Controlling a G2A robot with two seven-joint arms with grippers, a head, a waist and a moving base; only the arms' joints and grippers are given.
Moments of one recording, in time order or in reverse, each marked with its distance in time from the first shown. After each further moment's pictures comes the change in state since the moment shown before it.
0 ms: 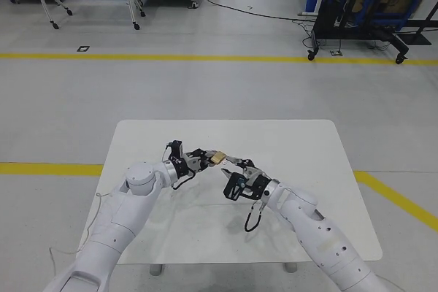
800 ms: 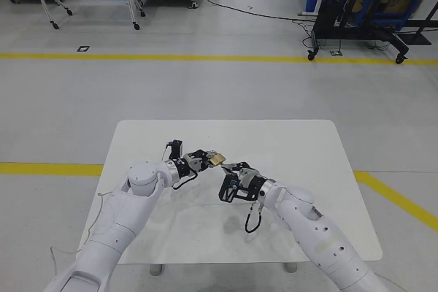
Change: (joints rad) left arm 0.001 -0.001 0.009 -0.016 0.069 0.000 0.036; right arm 0.020 -0.002 -0.025 -0.019 -0.038 -0.054 0.089
